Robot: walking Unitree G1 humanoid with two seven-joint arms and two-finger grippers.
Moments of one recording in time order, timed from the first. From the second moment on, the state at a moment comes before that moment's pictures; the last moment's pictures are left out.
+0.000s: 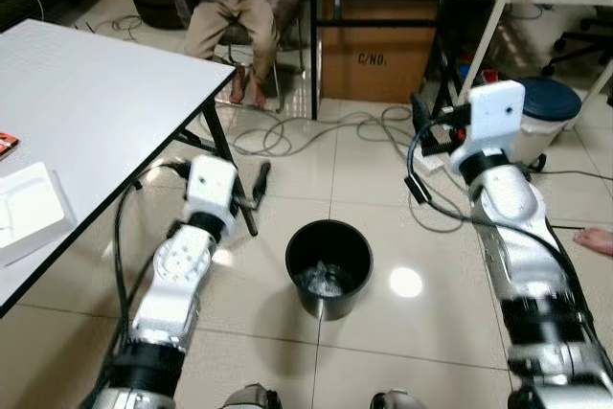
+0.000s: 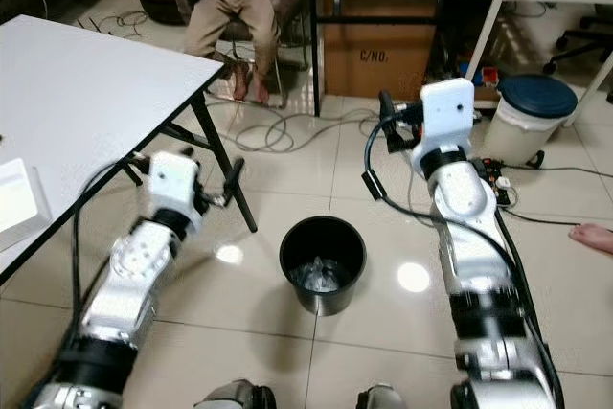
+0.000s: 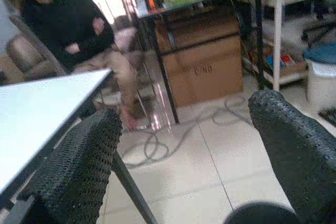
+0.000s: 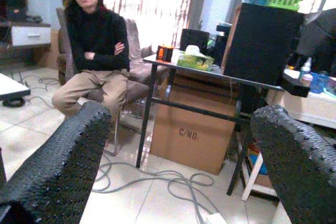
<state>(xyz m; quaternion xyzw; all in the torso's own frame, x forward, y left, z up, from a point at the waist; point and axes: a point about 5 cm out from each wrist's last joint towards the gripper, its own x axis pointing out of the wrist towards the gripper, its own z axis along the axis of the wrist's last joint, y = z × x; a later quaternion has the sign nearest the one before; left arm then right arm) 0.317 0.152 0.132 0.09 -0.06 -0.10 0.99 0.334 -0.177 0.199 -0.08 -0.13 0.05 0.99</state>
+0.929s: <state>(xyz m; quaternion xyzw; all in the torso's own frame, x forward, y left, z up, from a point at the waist) 0.280 0.191 0.099 0.07 -0.01 0.03 1.00 0.257 -0.181 0.152 -0.03 -0.03 -0.05 1.00</state>
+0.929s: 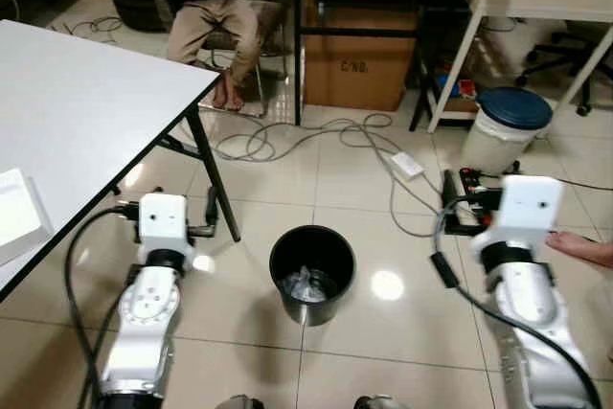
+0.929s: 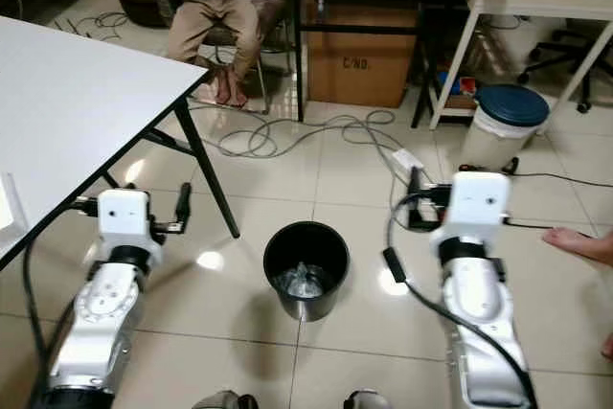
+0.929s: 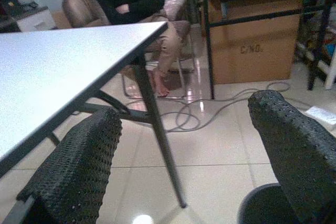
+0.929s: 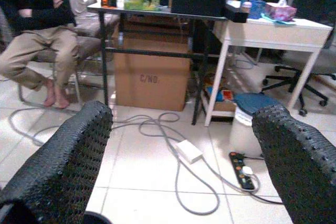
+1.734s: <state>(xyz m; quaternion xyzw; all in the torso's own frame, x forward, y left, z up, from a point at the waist) 0.283 0.187 0.104 0.07 0.00 0.02 1.00 0.253 -0.178 0.151 -0.04 -0.02 -0.06 1.00</state>
